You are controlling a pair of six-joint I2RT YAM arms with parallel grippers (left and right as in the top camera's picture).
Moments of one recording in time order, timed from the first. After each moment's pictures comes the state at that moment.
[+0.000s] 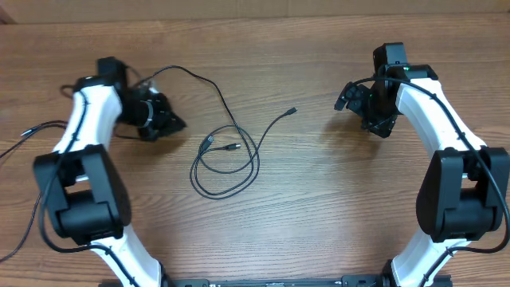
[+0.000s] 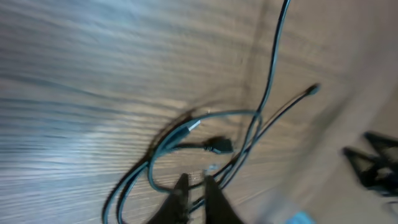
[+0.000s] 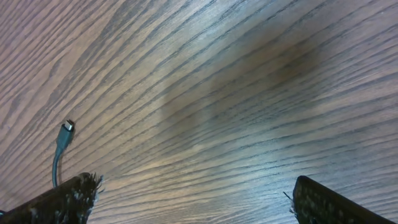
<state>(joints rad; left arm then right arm) 0.15 1.99 1.48 -1.03 0.61 -0.29 0.04 1.92 1.46 -0.92 -0.17 0.58</state>
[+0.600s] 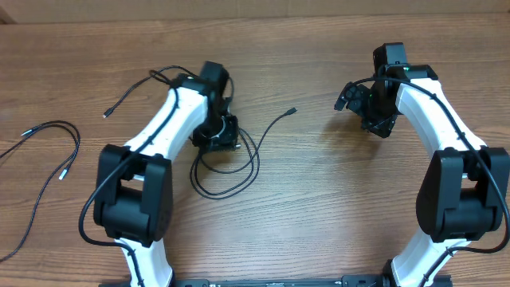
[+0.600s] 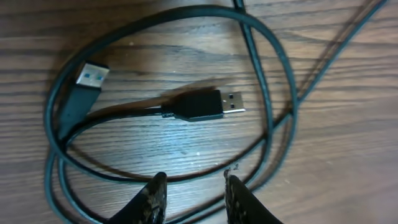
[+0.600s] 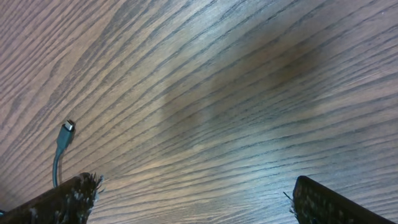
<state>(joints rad) -0.31 1.99 1.48 -1.07 0.16 -0.32 0.04 1.92 1.46 -0.92 -0.17 0.58</state>
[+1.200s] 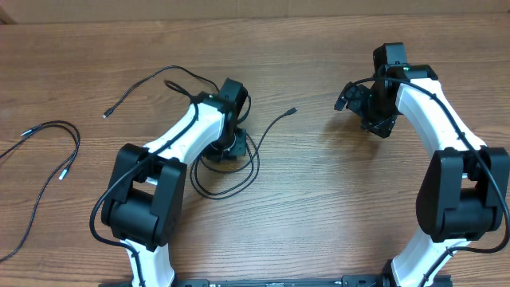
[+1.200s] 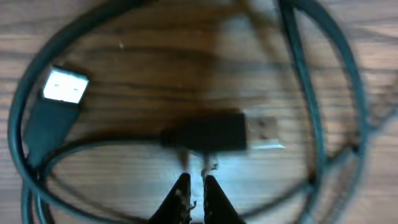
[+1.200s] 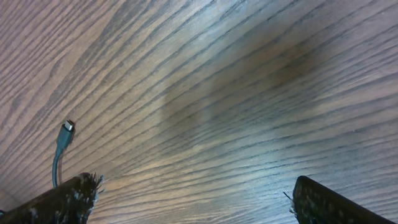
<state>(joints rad) -0.39 1.98 1.32 -0.87 0.02 -0.39 0.04 1.92 1.46 -0.92 -0.17 0.58</state>
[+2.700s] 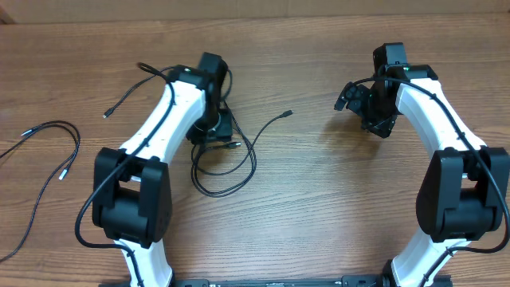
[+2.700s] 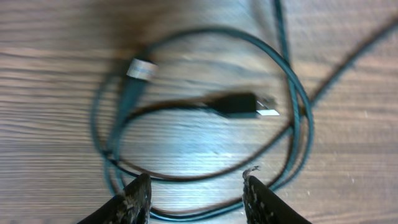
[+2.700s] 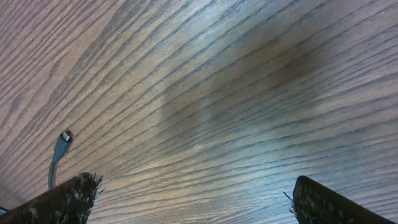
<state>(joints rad) -0.31 1.98 1.55 -1.14 0.06 -0.37 0.04 1.92 1.46 -0.92 -0.17 0.58</state>
